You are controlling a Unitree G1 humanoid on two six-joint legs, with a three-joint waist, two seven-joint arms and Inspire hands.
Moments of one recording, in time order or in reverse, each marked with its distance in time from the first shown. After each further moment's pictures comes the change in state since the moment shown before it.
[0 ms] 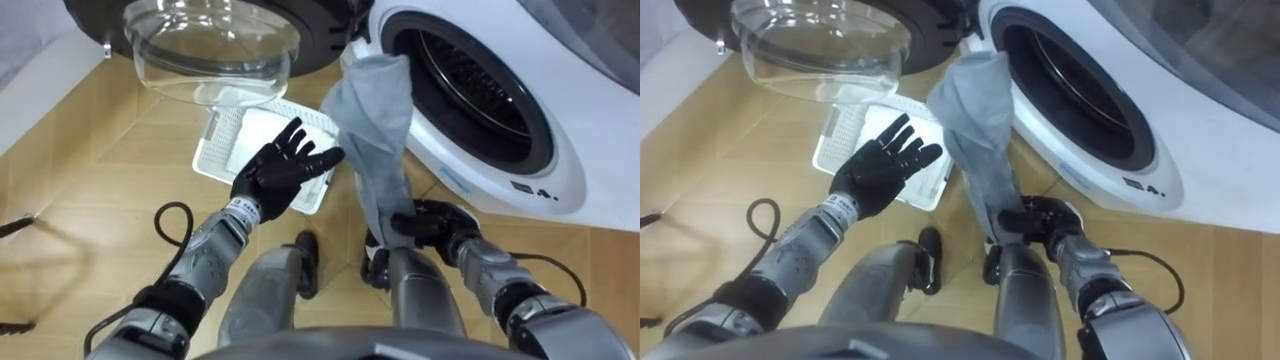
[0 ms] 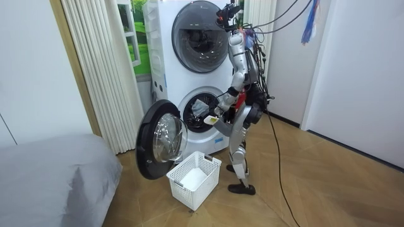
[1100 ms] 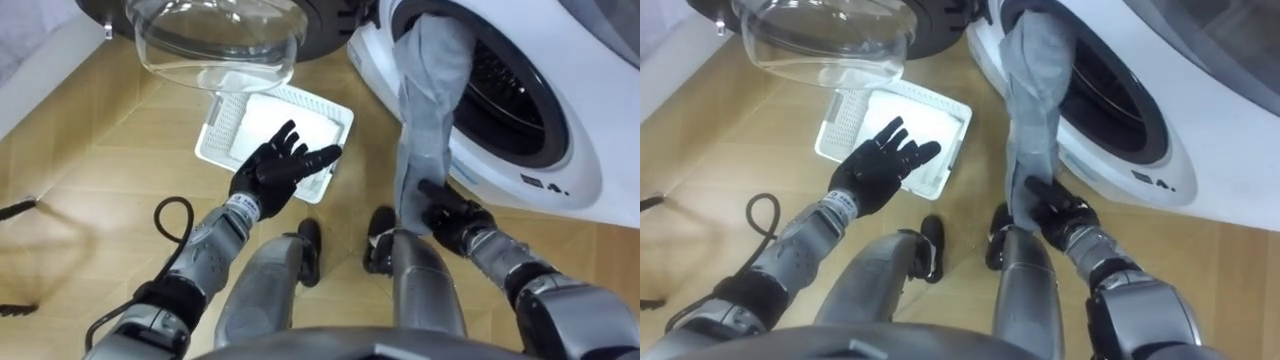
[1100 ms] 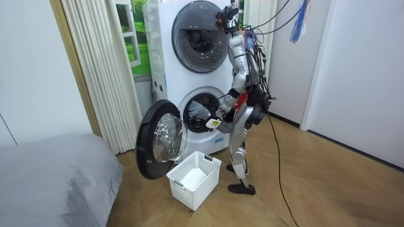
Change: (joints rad) left arm -0.012 0.000 0.006 -0.020 0.007 0.055 0.107; right arm -0.095 -0.036 -0.167 0.105 0.654 0.137 0.043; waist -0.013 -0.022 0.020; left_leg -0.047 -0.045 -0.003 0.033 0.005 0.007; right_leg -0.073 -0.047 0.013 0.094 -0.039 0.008
